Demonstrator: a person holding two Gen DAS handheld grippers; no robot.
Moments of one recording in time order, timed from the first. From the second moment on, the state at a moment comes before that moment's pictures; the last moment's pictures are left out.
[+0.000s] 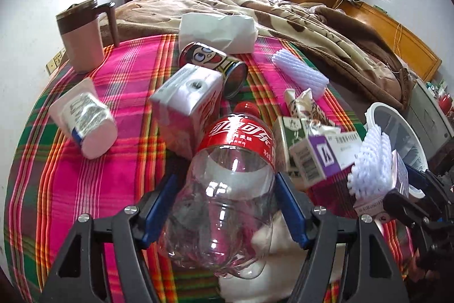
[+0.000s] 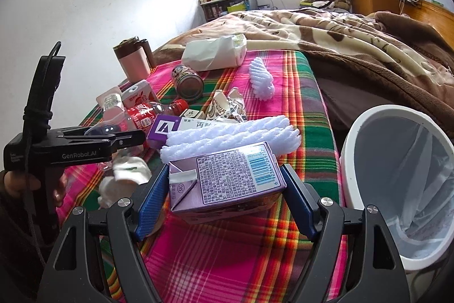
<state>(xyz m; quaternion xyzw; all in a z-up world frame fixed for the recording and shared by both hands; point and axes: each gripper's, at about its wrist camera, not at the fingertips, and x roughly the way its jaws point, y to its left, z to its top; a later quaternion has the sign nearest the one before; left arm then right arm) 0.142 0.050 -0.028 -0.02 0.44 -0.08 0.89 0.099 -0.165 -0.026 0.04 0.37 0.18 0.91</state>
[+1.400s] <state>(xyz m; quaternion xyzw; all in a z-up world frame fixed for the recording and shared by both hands) 0.110 0.048 0.009 -0.04 0.39 -0.09 0.92 0.077 -0.172 0.005 0.05 0.33 0.17 0.93</state>
